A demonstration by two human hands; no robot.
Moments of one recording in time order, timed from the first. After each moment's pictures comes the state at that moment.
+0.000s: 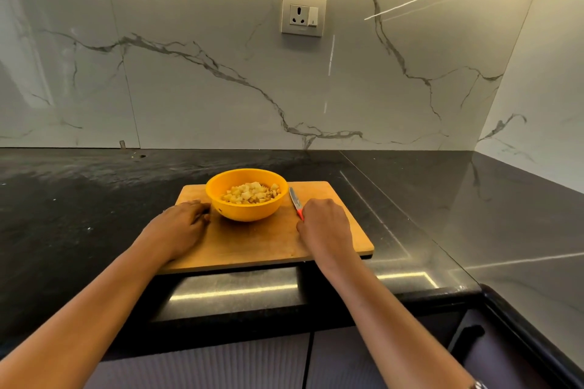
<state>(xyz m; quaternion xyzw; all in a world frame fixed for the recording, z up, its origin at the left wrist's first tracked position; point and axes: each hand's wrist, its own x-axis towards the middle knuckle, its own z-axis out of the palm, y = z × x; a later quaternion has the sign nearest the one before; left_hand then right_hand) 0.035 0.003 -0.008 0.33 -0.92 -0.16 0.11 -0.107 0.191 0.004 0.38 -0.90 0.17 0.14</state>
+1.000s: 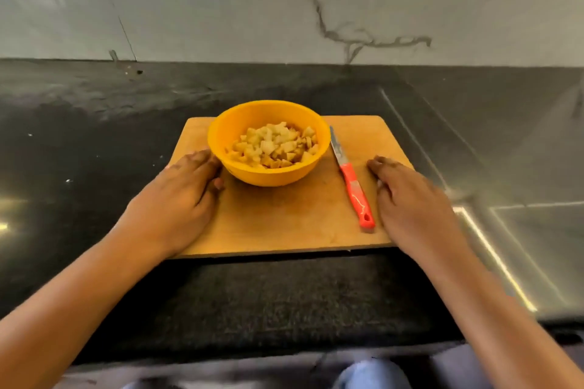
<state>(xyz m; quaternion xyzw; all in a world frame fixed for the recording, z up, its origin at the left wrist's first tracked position) 0.035 -0.001 -0.027 0.28 -0.94 -0.14 0.11 -0.166 0.210 -0.026 0.40 -0.90 0.18 0.03</state>
